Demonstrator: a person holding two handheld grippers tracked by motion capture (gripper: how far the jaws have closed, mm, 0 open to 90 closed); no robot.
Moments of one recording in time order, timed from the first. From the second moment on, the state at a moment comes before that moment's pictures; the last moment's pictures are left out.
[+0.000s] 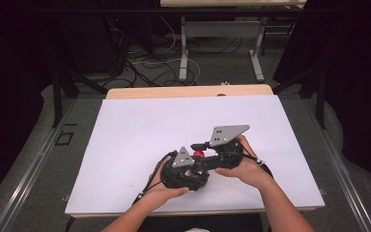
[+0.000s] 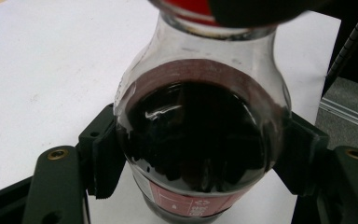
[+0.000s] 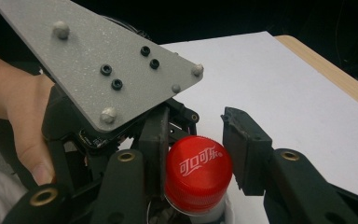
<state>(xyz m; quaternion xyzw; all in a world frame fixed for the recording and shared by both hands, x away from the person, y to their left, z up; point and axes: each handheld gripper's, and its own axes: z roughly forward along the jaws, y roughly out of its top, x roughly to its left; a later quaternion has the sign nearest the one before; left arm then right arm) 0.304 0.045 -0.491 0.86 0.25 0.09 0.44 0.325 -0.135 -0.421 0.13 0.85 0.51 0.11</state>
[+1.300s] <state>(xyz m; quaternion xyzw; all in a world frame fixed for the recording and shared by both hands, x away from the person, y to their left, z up) 0.307 0.049 -0.490 0.85 0.26 0.10 0.45 0.332 -0.141 -0.416 0.12 0.85 0.51 0.08</state>
